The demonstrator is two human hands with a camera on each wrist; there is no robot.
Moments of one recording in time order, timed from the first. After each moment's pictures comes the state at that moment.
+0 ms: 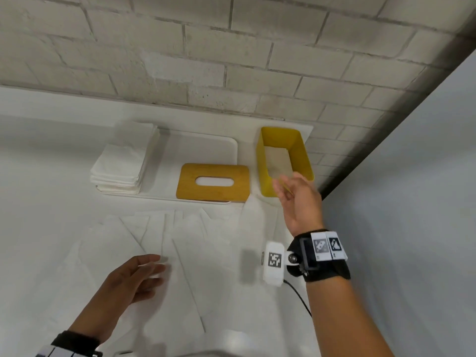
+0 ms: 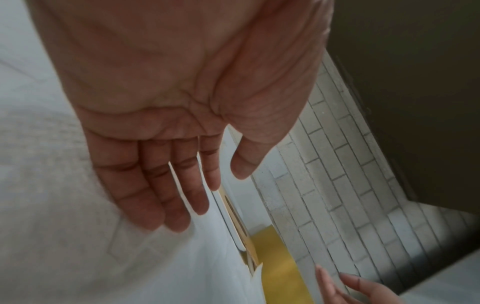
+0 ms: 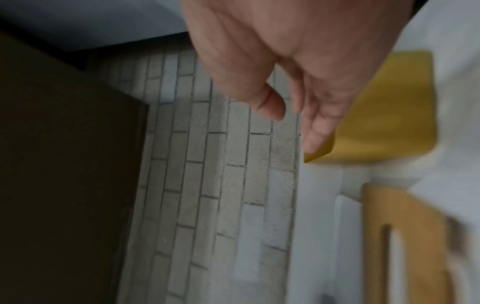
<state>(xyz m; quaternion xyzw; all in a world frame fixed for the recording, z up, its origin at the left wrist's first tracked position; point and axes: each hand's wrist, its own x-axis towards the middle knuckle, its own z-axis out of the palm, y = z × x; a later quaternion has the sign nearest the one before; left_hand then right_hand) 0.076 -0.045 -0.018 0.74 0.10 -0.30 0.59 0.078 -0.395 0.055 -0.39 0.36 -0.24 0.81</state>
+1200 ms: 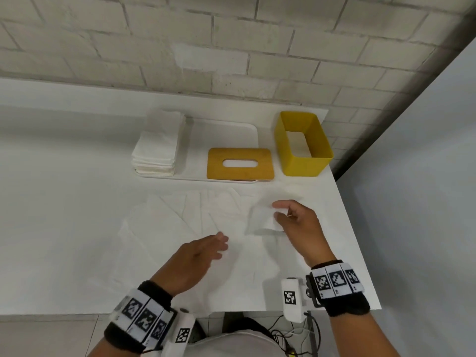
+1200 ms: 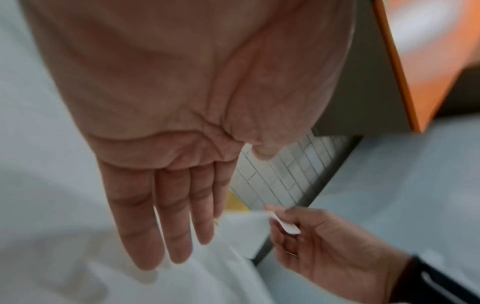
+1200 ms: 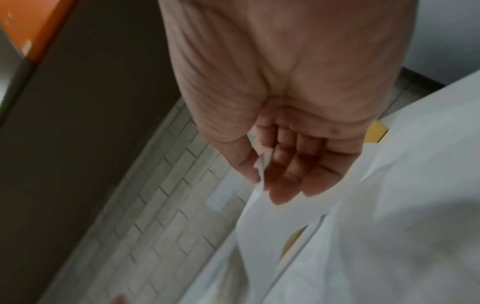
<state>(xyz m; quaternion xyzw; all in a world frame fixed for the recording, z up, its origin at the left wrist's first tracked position) 0.061 -0.045 0.001 0.76 -0.13 -0.40 0.49 -0.009 -0.299 0.014 -0.80 0.29 -0.09 0.52</state>
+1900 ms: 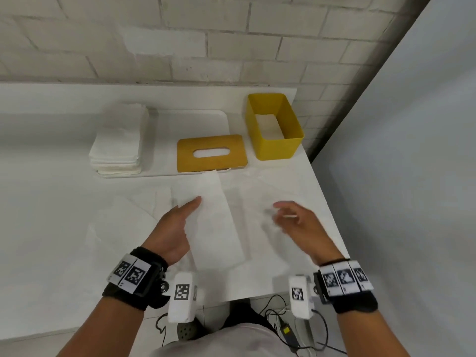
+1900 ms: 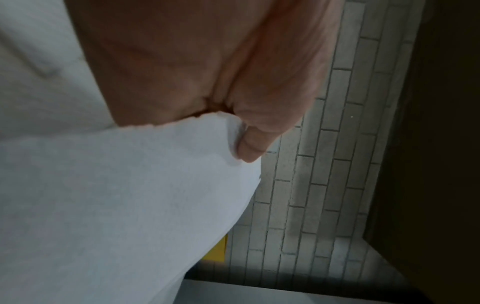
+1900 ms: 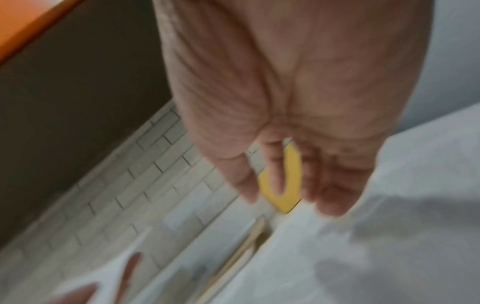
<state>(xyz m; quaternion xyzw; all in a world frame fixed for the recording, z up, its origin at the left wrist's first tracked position) 0.091 -0.101 0.000 0.50 0.08 -0.43 0.75 -0.065 -0.336 0.004 -0.77 0.34 -0.02 0.54</state>
